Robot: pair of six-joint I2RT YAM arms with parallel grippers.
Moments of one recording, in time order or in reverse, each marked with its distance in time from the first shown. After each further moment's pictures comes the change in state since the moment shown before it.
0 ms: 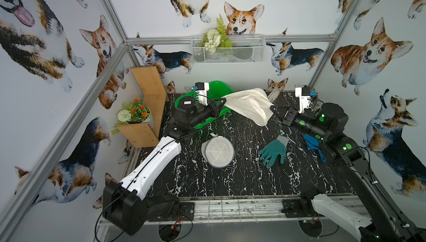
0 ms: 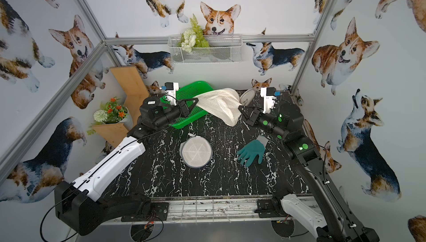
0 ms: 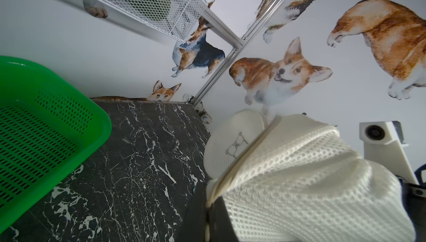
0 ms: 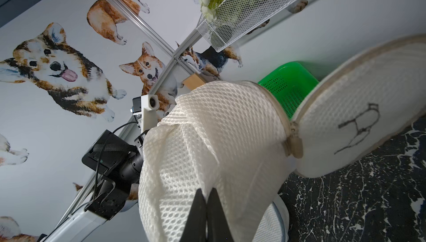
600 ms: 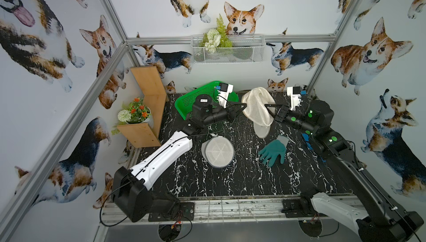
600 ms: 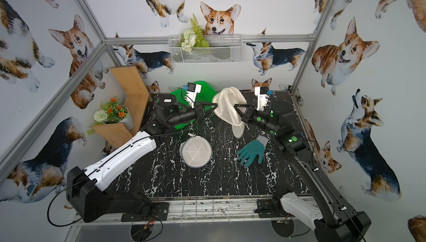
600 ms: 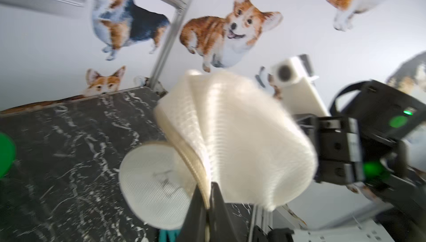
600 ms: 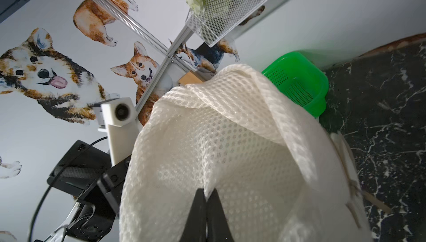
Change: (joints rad) left arm -0.184 0.119 0.108 0.064 0.171 0.129; right arm 0.030 0.099 -0.068 0.141 -0.004 0.064
